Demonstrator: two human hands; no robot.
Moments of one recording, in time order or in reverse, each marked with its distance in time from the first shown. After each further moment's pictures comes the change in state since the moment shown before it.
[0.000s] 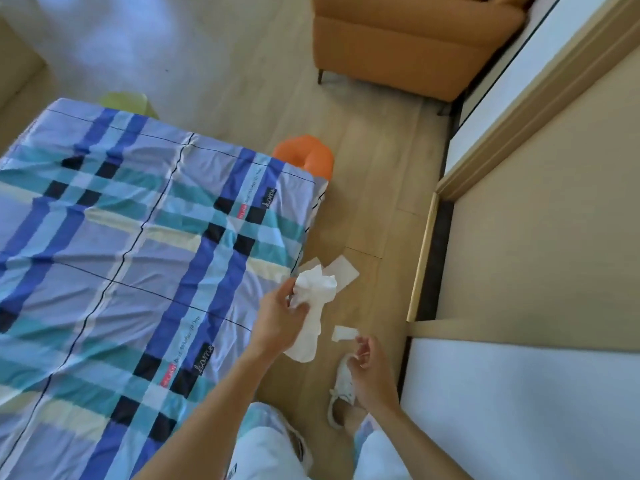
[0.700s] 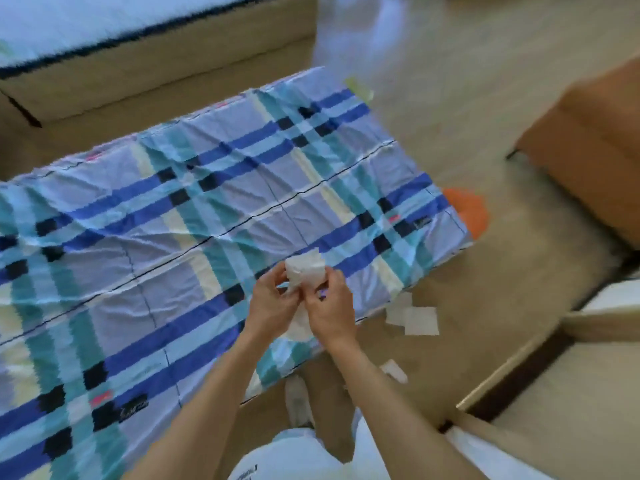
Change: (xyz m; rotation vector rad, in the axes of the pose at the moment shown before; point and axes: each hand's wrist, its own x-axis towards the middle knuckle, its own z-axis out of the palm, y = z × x) left_hand -0.208 -0.110 -0.193 -0.464 0.712 -0.098; right_hand -0.161 -0.200 0.217 -0.130 -0.456 -0.635
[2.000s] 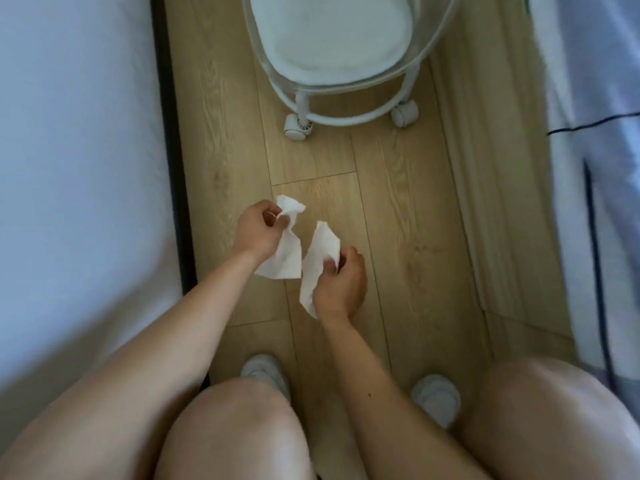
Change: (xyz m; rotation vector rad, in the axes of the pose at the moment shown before) left_hand -0.333 -0.857 0.164 -0.434 1.602 -1.069; right_hand -0.224 0.733 0.350 -0.788 -1.350 -0.561
